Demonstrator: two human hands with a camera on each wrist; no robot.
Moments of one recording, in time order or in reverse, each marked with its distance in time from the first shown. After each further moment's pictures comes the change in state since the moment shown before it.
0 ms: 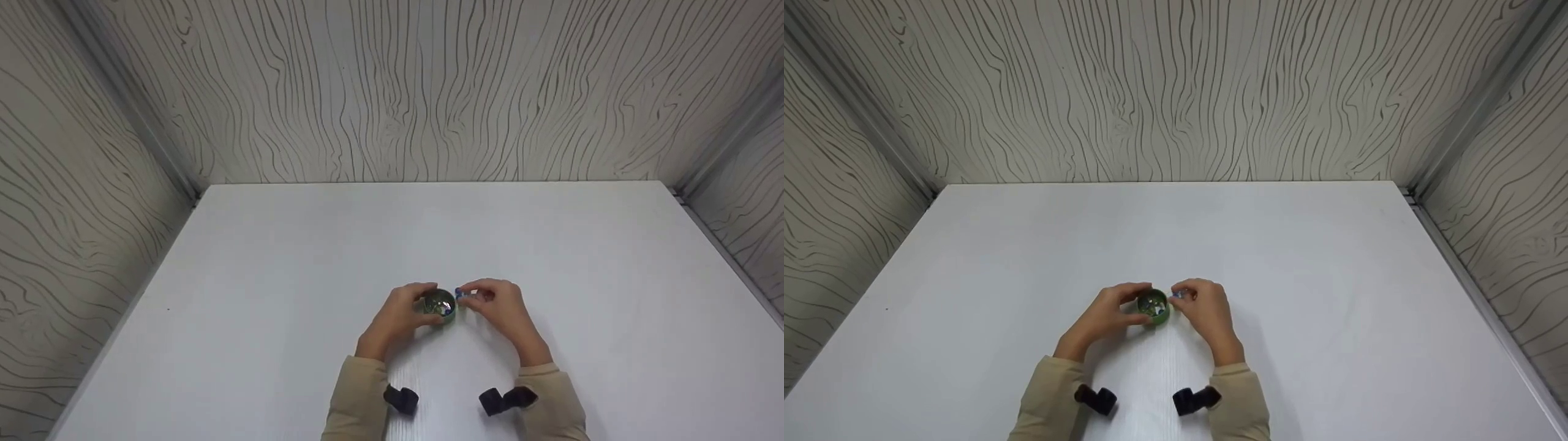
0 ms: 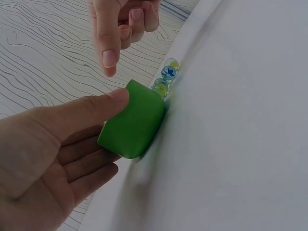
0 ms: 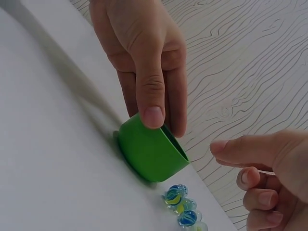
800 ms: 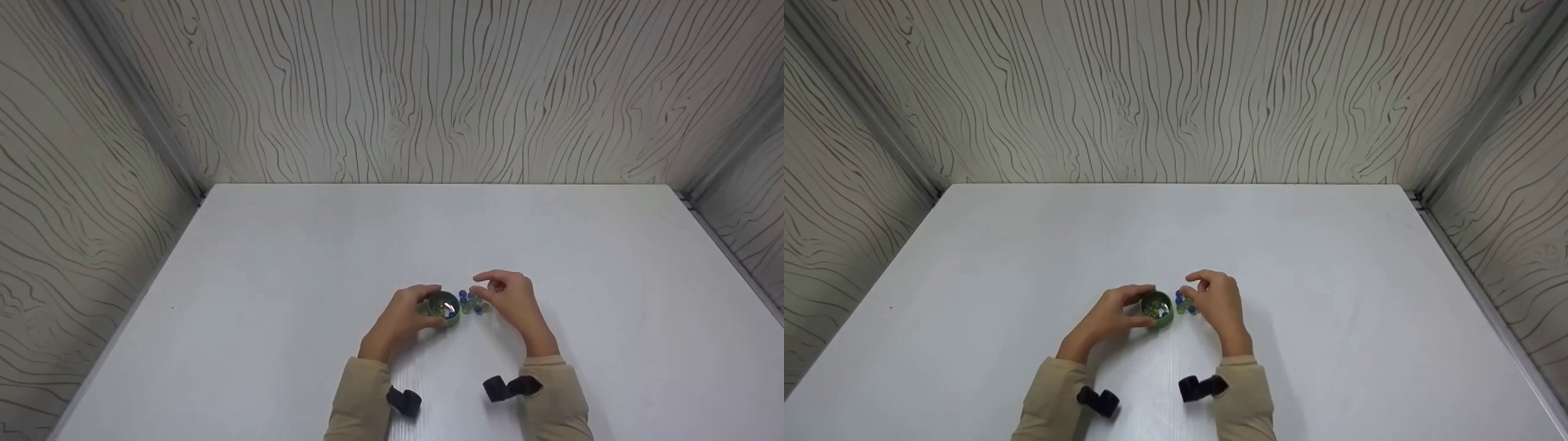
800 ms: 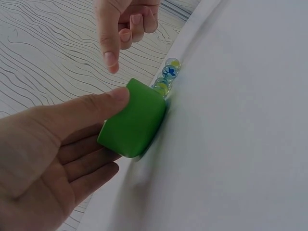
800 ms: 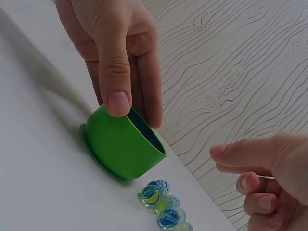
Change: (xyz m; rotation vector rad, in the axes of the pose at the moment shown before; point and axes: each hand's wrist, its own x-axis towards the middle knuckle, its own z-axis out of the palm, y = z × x) left_hand 0.001 0.000 0.000 -0.009 0.003 -0.024; right_hand 0.019 0.007 -0.010 -0.017 0.024 0.041
